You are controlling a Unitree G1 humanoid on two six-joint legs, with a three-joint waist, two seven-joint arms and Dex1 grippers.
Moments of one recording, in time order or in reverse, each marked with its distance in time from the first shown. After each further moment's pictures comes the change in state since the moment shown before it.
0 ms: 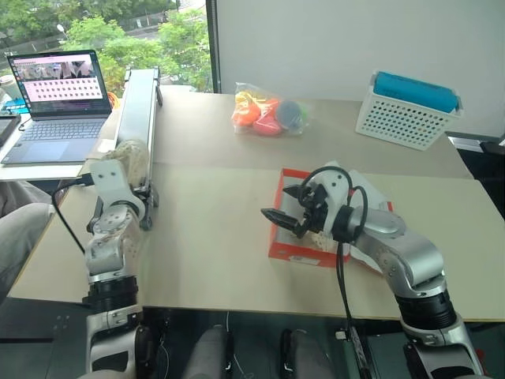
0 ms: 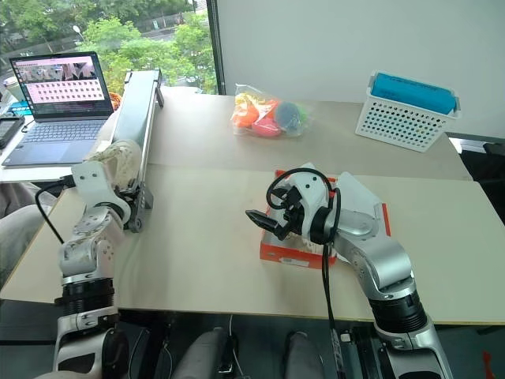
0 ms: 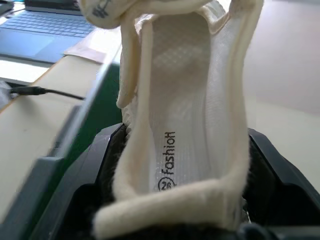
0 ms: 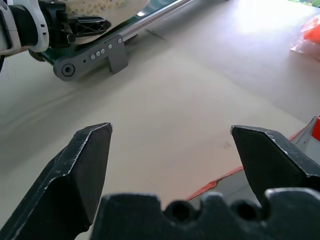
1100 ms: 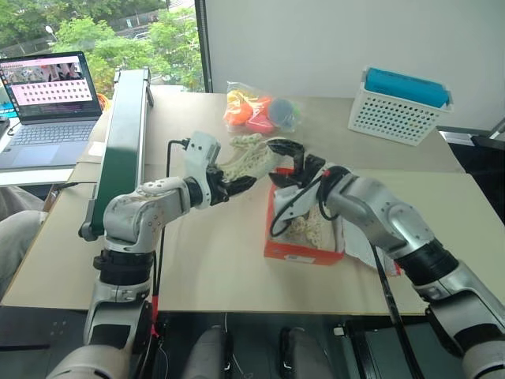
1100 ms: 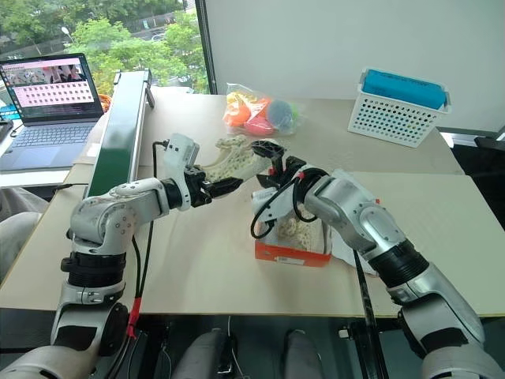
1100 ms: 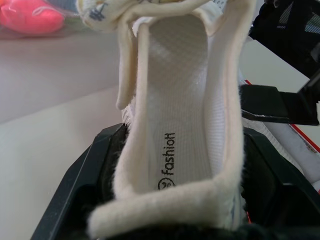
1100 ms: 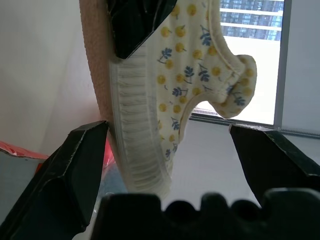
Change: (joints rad) left arm -0.210 0.110 -0.307 -0.173 -0.328 0.466 -0.524; right arm -0.311 -0.198 0.390 0.412 -1.218 -1.010 -0.296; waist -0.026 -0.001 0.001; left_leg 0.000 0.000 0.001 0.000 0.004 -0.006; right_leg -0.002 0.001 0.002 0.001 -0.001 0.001
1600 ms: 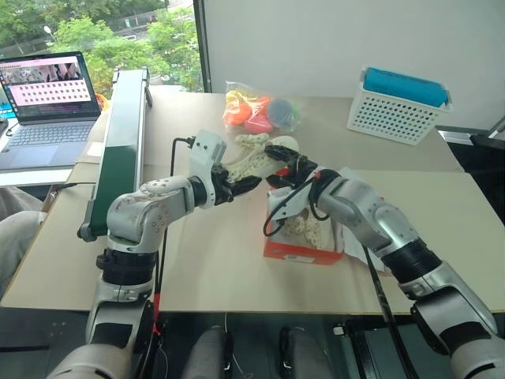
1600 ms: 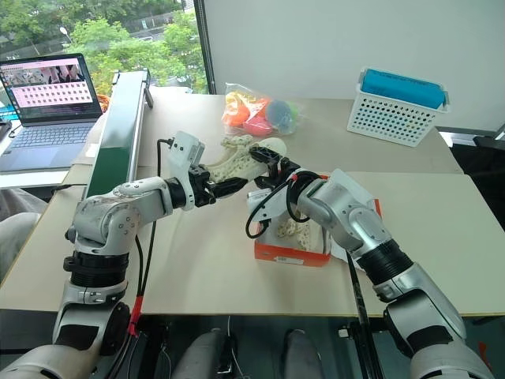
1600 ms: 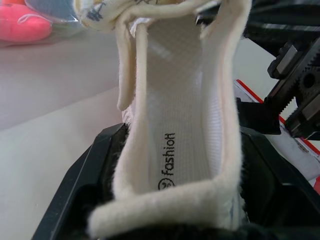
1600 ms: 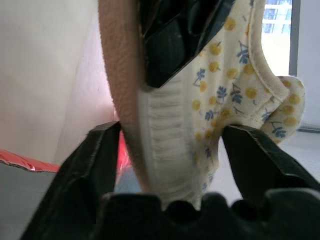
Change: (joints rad) left arm -0.004 -0.011 -0.009 -0.019 0.000 -0.004 0.003; right arm -0.001 0.066 -0.010 0.076 -0.012 -0.037 -0.007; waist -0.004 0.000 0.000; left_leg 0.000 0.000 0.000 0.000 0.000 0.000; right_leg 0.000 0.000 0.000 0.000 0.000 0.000
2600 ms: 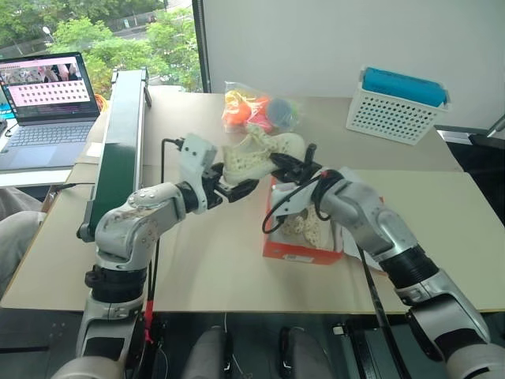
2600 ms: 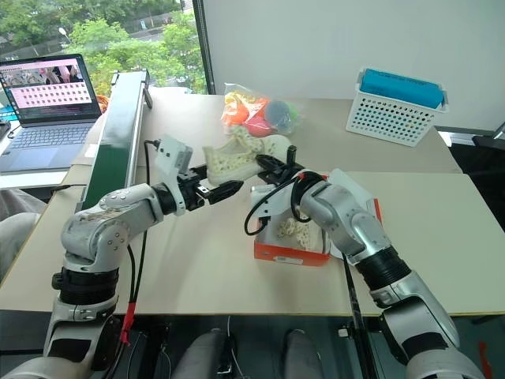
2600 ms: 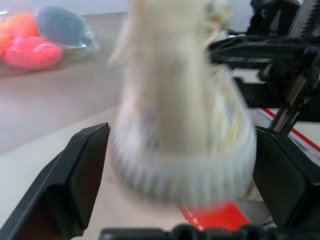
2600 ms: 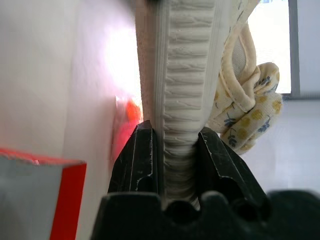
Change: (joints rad) left arm 0.136 0.033 0.065 -0.126 -0.026 -0.090 0.008; right arm 0.051 0.038 -0.122 -0.009 0.087 0.090 0.043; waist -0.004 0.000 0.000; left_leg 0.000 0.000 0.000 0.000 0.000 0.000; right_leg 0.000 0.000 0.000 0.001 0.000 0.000
